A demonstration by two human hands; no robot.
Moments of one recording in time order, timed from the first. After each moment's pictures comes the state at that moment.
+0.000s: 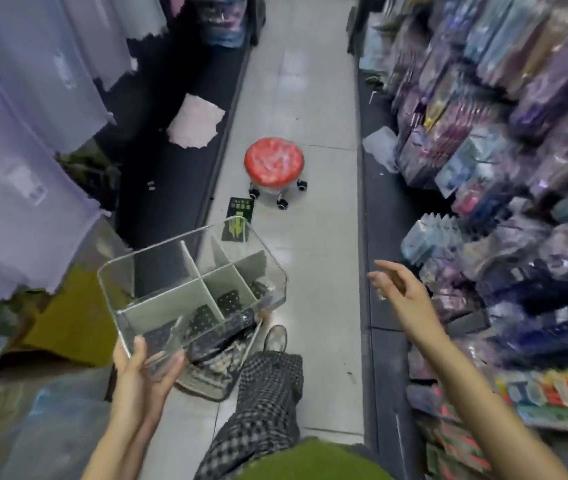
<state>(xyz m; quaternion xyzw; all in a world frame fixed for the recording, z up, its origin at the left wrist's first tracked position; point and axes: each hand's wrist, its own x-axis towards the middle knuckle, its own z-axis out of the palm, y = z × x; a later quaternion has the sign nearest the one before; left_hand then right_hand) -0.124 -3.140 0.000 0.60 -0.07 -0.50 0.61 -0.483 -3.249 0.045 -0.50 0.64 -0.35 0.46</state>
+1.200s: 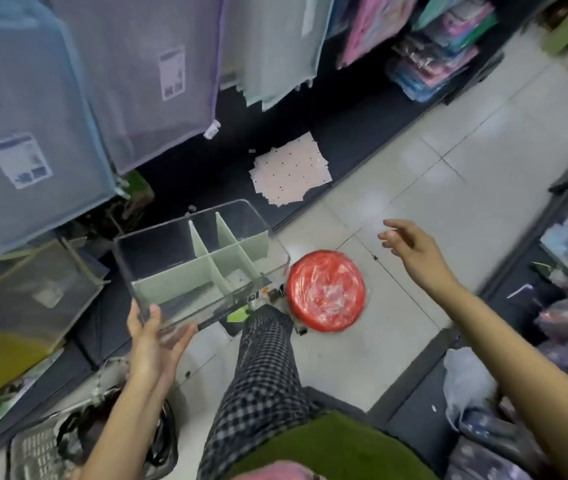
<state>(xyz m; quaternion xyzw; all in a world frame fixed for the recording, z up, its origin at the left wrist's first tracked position) -0.083 -3.811 -0.056 0.57 0.23 -0.31 0.73 -0.262 -4.167 0.026 -0.74 0.44 -0.07 0.50</state>
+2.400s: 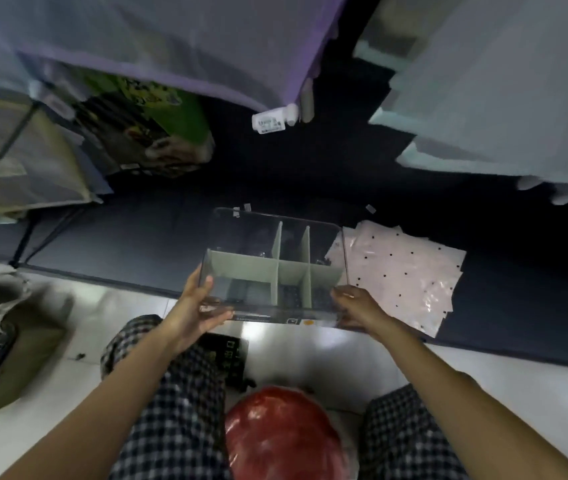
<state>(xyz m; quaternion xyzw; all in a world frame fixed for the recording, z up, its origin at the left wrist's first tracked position) 0.044 -4.073 -0.391 0.51 0.36 -0.24 0.74 0.095 -4.388 -0.423 -0.72 0.25 0.39 0.51</state>
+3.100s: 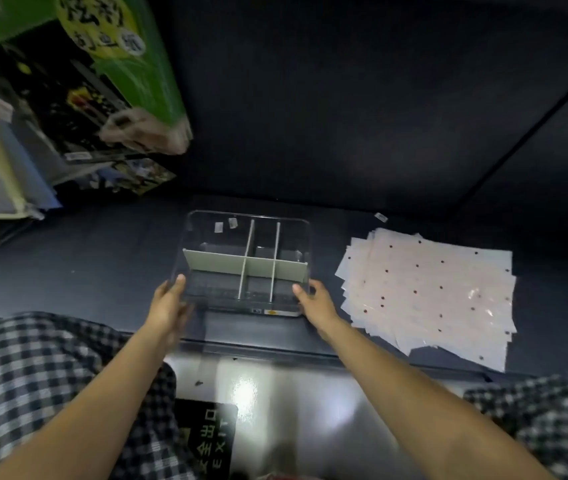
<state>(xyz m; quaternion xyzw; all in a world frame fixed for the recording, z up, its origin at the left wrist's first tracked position) 0.102 -4.049 -0.606 0.57 0.40 -0.05 0.72 0.140 -4.308 -0.663 -0.79 0.19 0.22 0.54</state>
